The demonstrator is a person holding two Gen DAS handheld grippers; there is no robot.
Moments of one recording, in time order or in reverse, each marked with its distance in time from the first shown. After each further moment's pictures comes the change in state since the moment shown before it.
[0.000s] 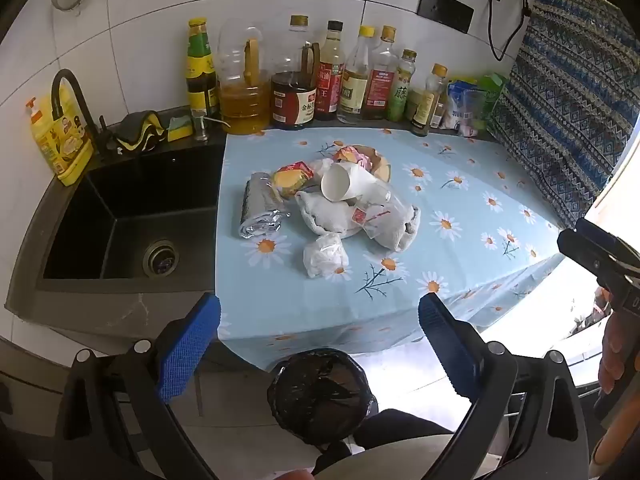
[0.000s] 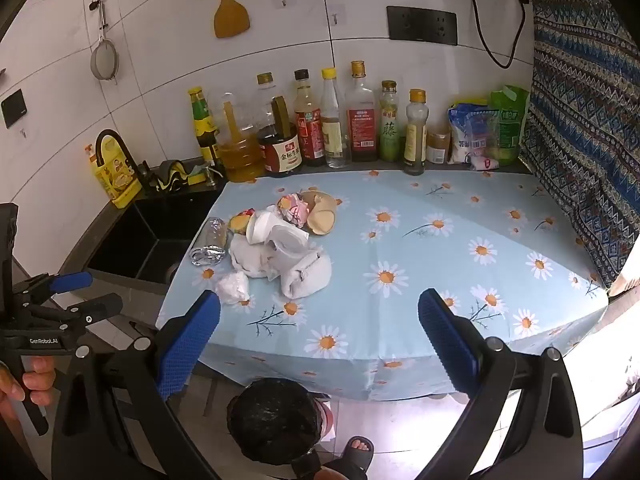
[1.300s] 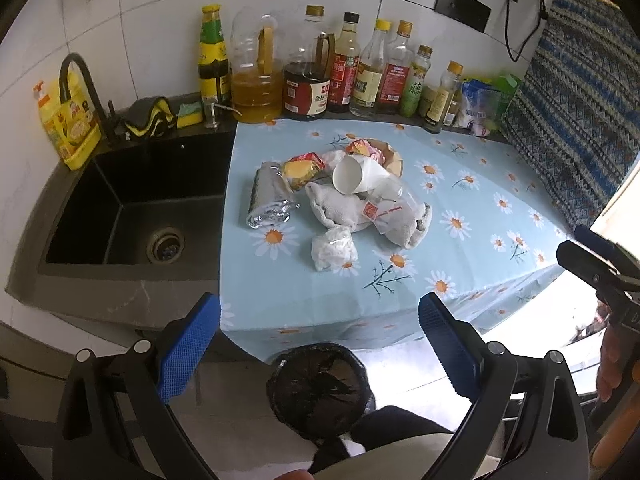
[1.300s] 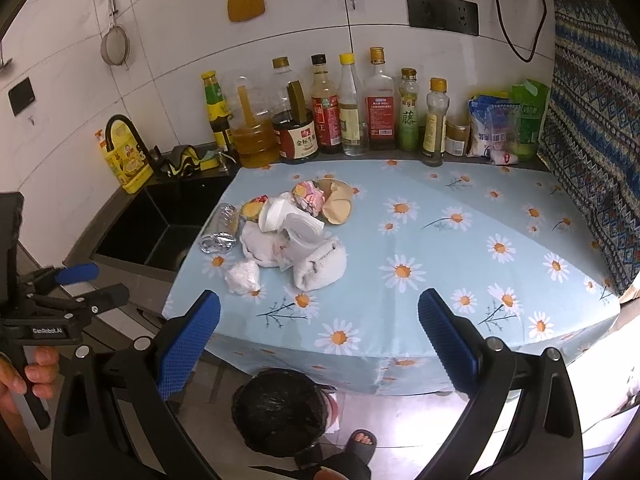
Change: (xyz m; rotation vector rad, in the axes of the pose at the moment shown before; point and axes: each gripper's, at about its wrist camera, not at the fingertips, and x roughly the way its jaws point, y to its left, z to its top) left arm 0.009 0.006 0.001 -0.032 0.026 0.032; right arm 0.017 0.003 0.002 -0.030 0.041 0.044
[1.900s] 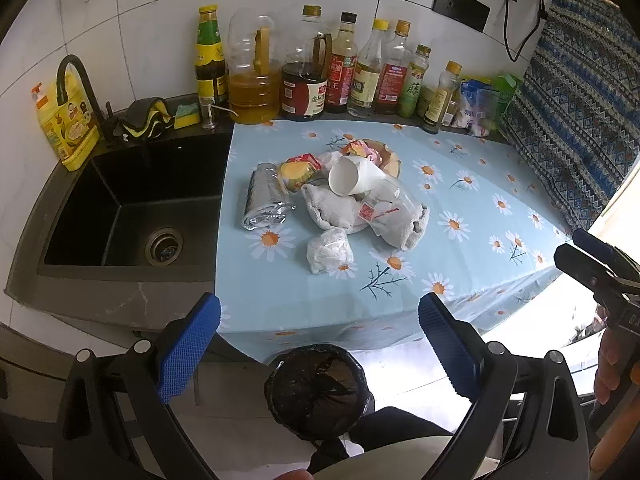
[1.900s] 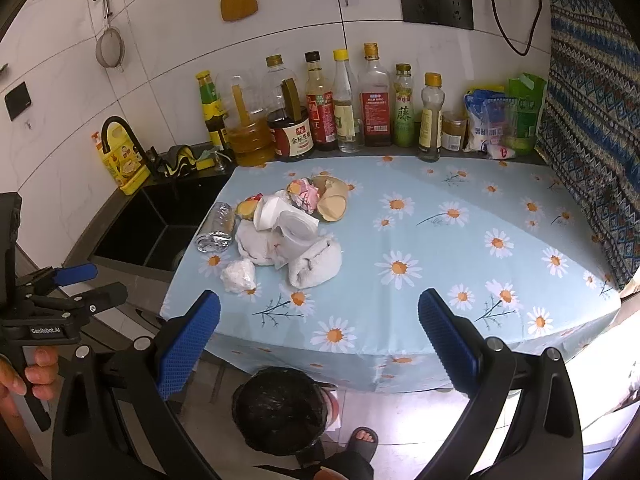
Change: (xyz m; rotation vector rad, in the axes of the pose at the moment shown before) left arm 0.003 -0.004 0.001 -0.009 0.004 -0.013; right arm 0.001 -0.006 -0.002 0.019 0.002 -0.001
